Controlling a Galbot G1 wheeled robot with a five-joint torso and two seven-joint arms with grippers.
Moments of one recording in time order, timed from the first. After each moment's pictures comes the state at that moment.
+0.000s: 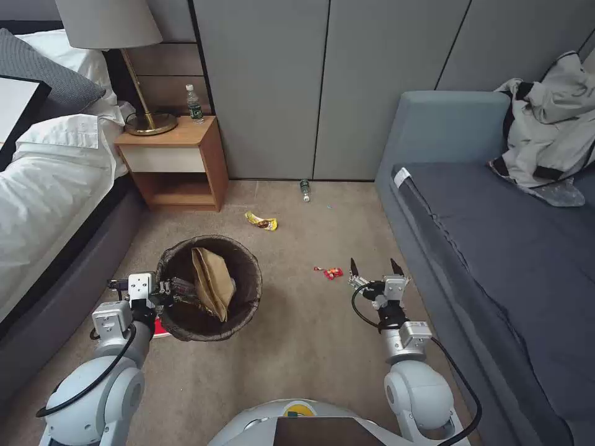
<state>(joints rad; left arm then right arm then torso) 1.67 -1.38 -0.79 -2.43 -0.29 0.65 -0.13 -1.63 1.52 0.49 2.15 0.03 -0.03 0.06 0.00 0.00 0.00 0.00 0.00</state>
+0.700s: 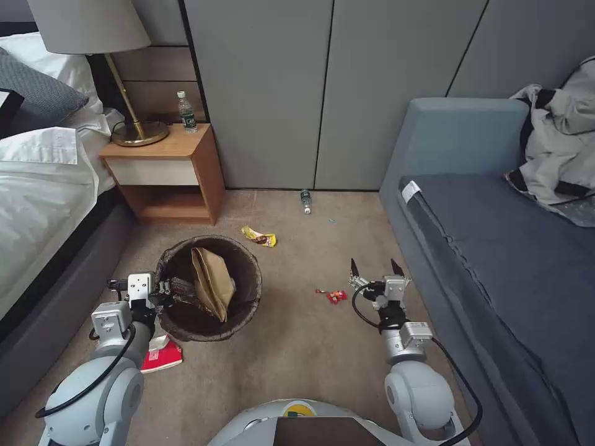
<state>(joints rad) 1.67 -1.38 -0.79 -2.43 -0.29 0.65 -0.14 -1.63 1.52 0.49 2.15 0.03 -0.03 0.06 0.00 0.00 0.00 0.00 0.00</state>
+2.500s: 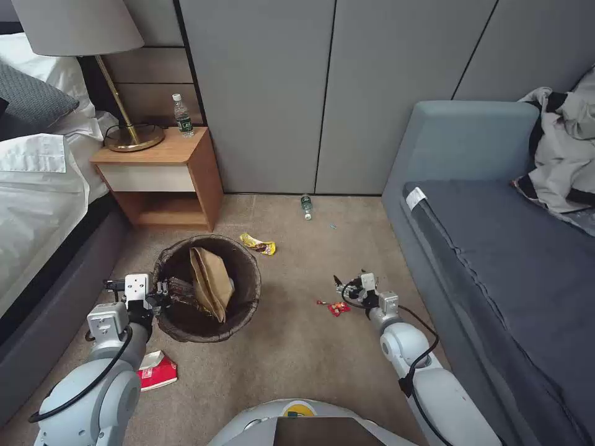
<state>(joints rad) 1.69 -1.37 -0.80 -2.45 -0.29 0.65 -0.14 -1.27 1.24 0.36 1.63 0.30 -0.18 -0.06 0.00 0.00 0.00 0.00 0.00</state>
